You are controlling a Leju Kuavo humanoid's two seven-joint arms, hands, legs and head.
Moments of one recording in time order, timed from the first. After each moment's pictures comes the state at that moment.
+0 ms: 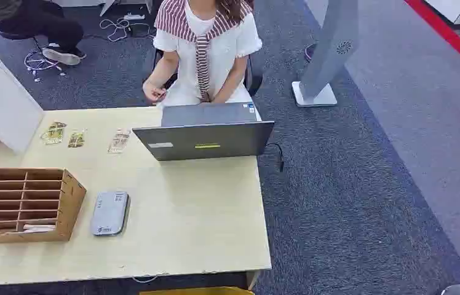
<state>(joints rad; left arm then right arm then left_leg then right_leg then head) 0.28 -0.29 0.31 -1.88 0.19 0.15 -0.65 -0.06 0.02 0.46 -0.16 -0.82 -0.34 -0.11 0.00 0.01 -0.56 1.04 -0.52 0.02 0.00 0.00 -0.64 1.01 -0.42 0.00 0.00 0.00</state>
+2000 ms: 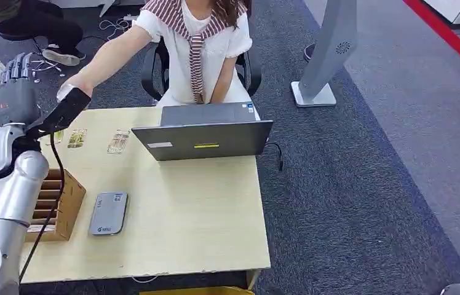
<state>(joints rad) -0.88 0.19 -0.21 -0.78 -1.03 0.29 0.00 -0.12 0.02 0.68 -0.16 -0.63 -0.28 0.03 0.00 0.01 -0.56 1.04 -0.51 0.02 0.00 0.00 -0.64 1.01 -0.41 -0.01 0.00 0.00</state>
